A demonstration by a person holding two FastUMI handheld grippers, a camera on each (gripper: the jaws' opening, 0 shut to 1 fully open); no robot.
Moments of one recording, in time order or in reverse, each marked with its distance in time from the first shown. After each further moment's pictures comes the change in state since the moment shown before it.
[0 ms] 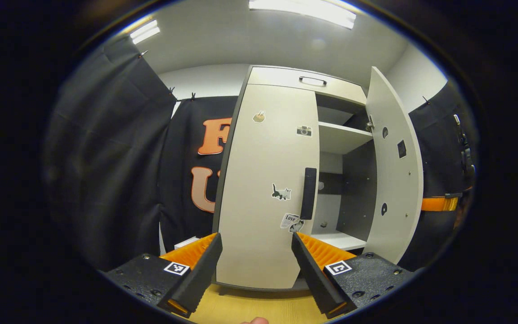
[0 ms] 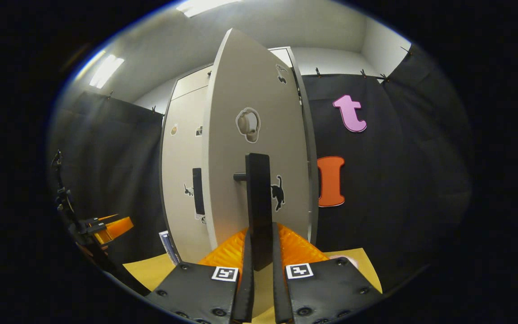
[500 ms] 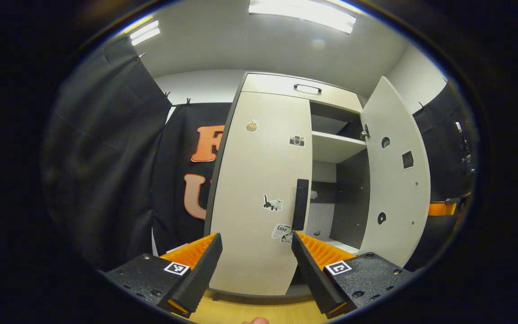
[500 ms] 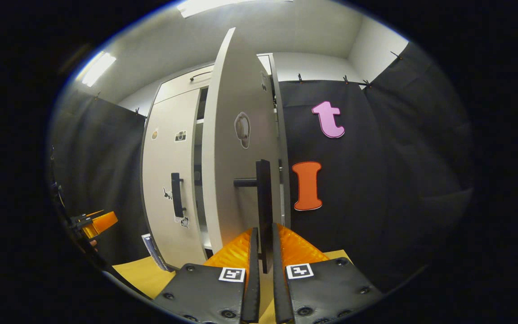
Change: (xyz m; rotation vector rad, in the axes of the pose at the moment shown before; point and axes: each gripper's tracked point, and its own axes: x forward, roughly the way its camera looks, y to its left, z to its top) left arm 0.010 -0.017 0.015 -0.023 -0.048 -0.047; right arm -0.016 -0.036 0.008 0.016 -0.031 -0.114
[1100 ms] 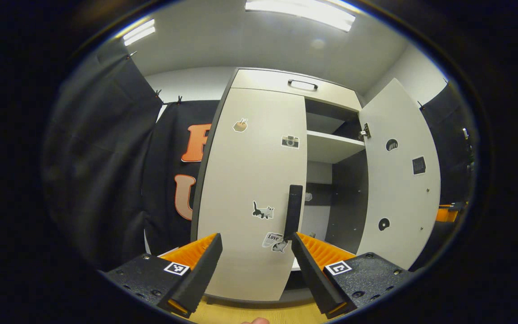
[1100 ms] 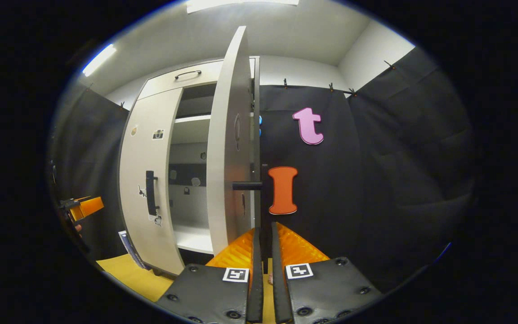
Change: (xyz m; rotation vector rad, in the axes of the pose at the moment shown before) left arm 0.047 -0.021 0.013 0.002 0.023 -0.035; right arm -0.010 -0.051 0.014 -0.048 -0.029 -0.153
